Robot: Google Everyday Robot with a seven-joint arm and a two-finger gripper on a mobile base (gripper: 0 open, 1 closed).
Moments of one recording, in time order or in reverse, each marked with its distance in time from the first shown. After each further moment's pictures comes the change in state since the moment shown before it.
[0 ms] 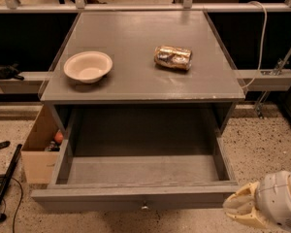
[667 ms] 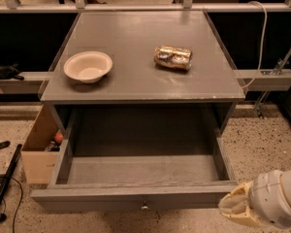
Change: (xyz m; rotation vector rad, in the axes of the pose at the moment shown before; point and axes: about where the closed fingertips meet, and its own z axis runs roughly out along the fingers) arm -0.003 0.000 0.012 -0.022 0.005 -0.007
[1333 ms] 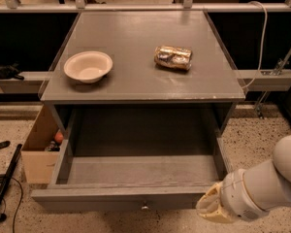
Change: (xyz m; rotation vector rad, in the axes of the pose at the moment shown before) arm -0.016 -0.002 0.057 -0.089 0.017 -0.043
